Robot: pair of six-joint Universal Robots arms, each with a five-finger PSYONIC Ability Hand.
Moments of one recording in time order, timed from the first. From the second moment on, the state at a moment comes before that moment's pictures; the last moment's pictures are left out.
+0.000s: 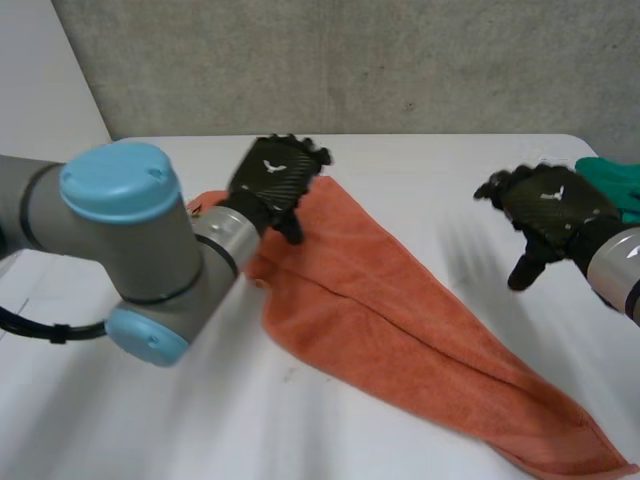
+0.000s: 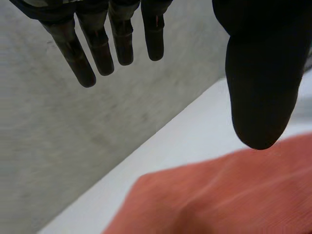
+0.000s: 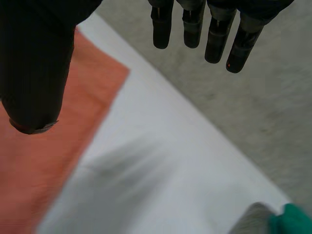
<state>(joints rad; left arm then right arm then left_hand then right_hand) 4.13 -2.11 -1.27 3.35 -1.46 3.42 1.71 -1.46 1.67 0.06 1.21 2.64 0.33 0.33 0.34 0.33 0.15 0.20 0.22 0.21 0.23 0.07</state>
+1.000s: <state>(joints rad) 4.38 -2.63 -0.79 3.19 -1.17 3.73 1.88 -1.17 1.91 -0.21 1.40 2.79 0.63 0.63 0.63 0.62 0.45 0.70 0.90 0.88 0.88 0.60</state>
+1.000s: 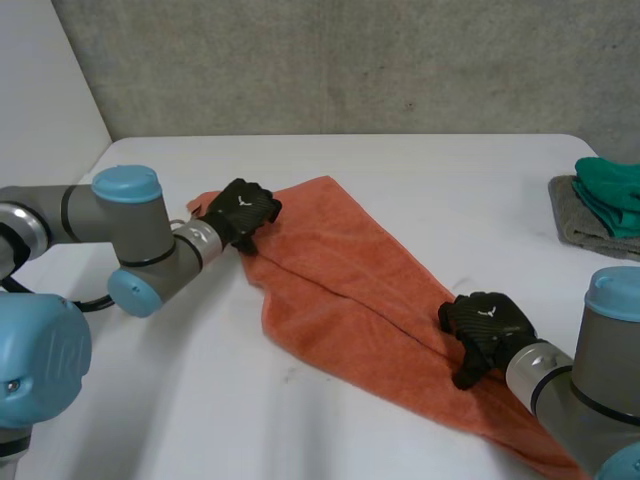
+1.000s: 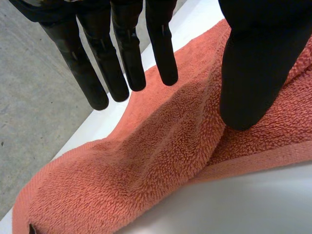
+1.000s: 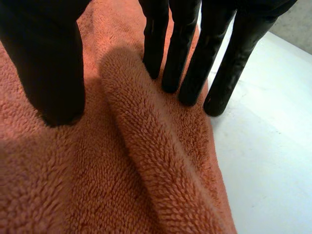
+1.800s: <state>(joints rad) 4.27 -1.92 -1.42 3.33 -1.38 3.84 1.87 -1.40 1.69 0.11 1.35 2.69 1.14 1.19 1.19 1.20 0.96 0.26 0.31 0.30 0.30 0.11</state>
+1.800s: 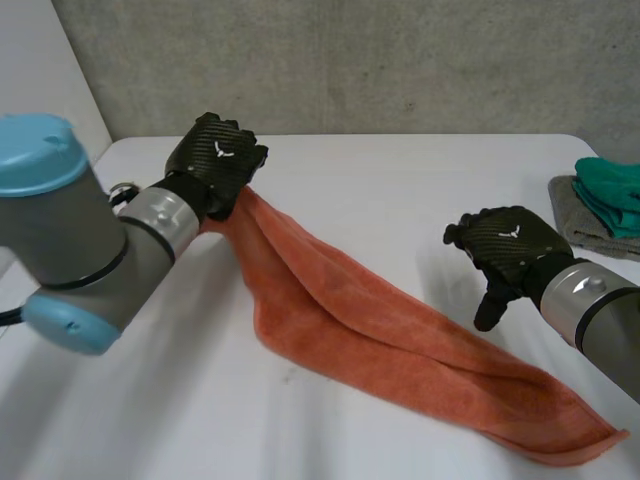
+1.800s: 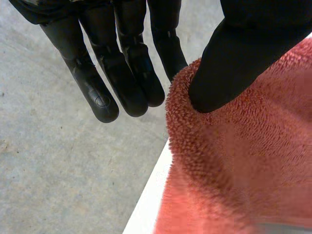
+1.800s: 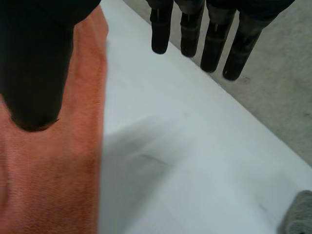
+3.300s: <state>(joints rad) 4.32 -1.92 -1.46 3.20 -1.53 3.44 1.96 -0.77 0.67 0.42 1.33 2.26 1.14 1.20 1.19 1.20 0.96 0.97 1.17 1.18 1.19 0.99</state>
